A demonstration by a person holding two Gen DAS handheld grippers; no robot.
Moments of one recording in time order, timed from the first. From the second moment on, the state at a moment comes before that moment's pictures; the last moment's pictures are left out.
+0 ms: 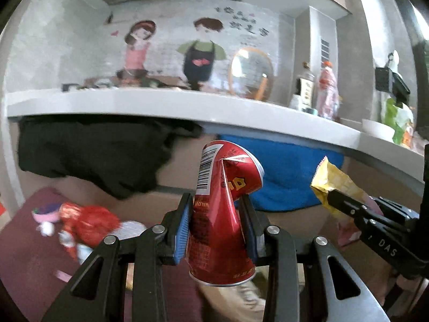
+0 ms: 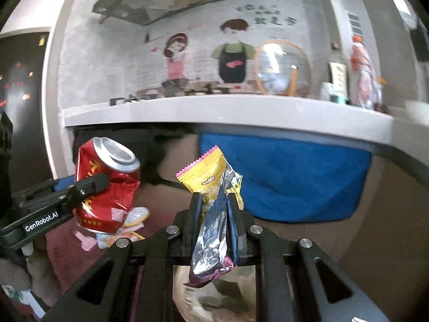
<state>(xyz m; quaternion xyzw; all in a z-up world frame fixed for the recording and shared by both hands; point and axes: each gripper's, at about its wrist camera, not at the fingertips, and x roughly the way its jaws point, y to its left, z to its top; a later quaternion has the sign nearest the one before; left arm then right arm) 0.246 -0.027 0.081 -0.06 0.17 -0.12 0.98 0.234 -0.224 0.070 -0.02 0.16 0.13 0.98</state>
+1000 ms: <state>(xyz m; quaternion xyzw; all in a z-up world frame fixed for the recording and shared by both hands) 0.352 -0.084 -0.041 -0.10 0.33 -0.24 0.91 0.314 -0.271 -0.039 0.06 0.27 0.13 0.95</state>
